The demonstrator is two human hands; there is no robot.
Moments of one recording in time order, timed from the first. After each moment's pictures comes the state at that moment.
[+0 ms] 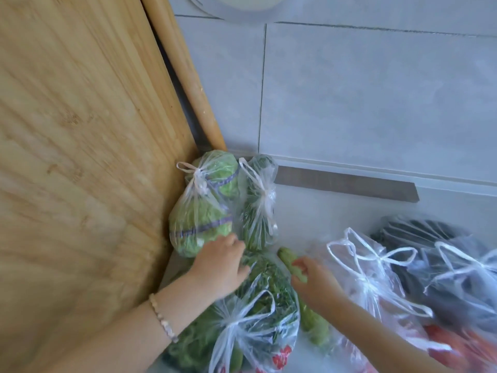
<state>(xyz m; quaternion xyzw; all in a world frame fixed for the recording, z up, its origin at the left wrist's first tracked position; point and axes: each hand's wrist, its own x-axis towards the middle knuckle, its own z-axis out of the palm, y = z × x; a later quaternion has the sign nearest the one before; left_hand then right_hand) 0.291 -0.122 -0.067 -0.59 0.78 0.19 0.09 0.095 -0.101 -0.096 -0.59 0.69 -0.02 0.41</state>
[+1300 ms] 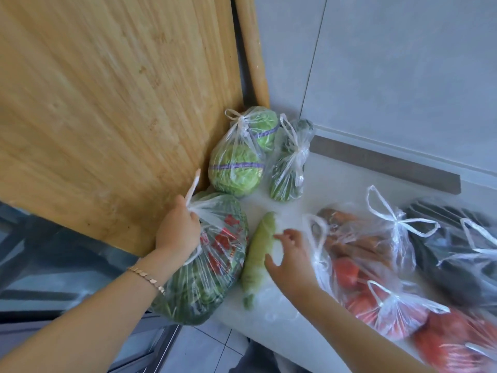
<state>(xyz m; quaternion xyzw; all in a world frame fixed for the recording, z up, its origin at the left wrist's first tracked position) 0.339 -0.005 -0.070 -0.87 0.42 0.20 -0.17 0.135 -0.012 -0.121 -0.70 0.61 -0.12 0.35</state>
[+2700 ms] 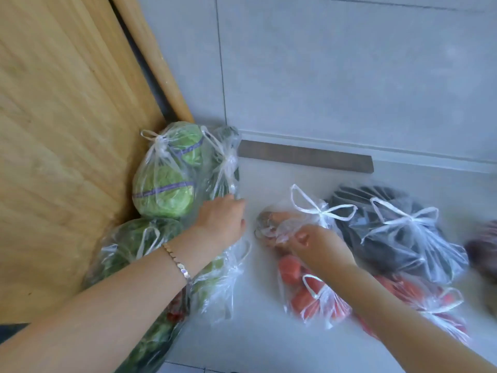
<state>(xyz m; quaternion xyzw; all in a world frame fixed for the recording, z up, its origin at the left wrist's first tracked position) 0.192 -0.103 -0.045 -0.61 0.78 0.12 0.09 0.010 -0.060 -0.046 -0.63 0.70 0.00 0.33</state>
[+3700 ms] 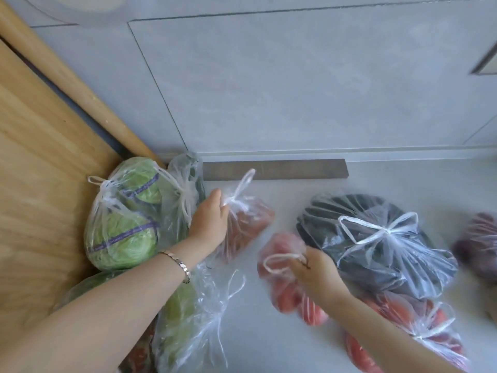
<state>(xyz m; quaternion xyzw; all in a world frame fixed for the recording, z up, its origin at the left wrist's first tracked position) 0.128 -0.184 -0.083 -0.65 0.68 0.23 -0.23 -0.064 -0.085 -0.093 -0.52 0.70 -0.20 0.45</state>
